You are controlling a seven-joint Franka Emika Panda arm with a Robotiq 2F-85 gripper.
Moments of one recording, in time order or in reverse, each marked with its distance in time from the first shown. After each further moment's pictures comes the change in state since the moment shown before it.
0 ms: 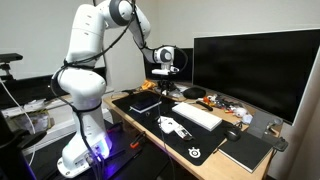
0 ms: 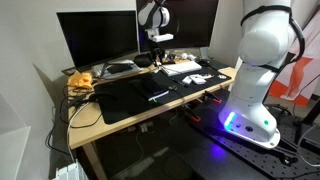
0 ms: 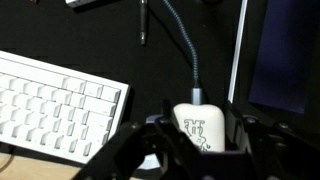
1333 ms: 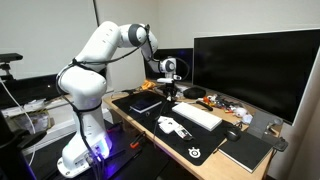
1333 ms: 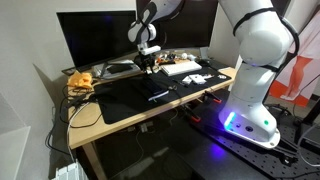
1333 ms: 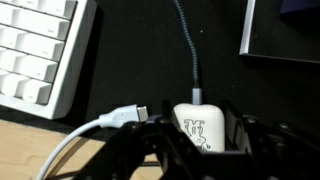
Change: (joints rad) arm 0.045 0.372 -0.007 0.381 -0.033 -0.005 0.066
